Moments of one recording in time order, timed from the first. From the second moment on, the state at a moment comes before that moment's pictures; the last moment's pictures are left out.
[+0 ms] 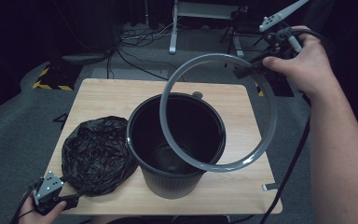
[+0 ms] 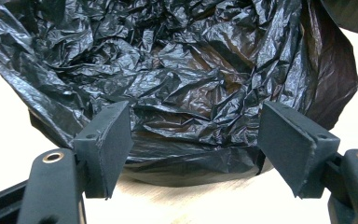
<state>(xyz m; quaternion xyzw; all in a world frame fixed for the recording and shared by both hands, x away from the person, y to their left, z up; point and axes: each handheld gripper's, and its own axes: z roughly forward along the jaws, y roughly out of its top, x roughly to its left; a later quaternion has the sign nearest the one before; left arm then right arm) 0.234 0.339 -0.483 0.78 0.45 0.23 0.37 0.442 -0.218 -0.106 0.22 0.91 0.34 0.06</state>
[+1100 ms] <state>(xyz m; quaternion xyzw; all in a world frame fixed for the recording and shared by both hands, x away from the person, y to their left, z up) 0.232 0.342 -0.485 0.78 0.46 0.23 0.37 0.412 -0.356 -0.124 0.30 0.88 0.35 0.10</state>
